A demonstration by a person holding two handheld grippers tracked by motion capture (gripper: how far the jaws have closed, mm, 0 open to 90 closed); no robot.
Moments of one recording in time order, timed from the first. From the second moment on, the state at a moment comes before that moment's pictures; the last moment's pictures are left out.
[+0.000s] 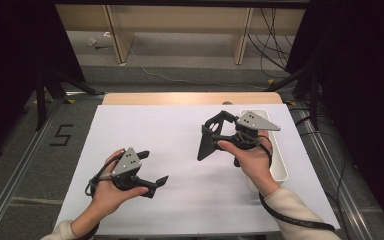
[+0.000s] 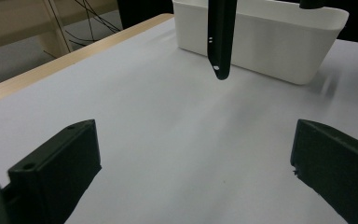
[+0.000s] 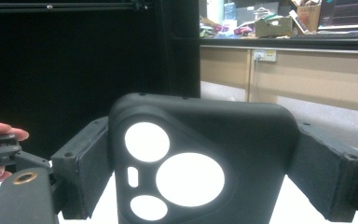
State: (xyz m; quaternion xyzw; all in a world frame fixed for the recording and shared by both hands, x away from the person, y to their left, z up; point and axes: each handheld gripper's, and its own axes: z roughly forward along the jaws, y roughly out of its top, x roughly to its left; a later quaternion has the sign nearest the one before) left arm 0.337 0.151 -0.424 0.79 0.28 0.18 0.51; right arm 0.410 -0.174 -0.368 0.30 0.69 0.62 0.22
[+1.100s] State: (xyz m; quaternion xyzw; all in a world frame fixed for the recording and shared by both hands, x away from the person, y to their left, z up) left arm 0.338 0.152 -0.426 0.79 0.29 0.18 0.51; right arm 0.419 -0.202 -0.353 0.33 0.66 0.63 0.25
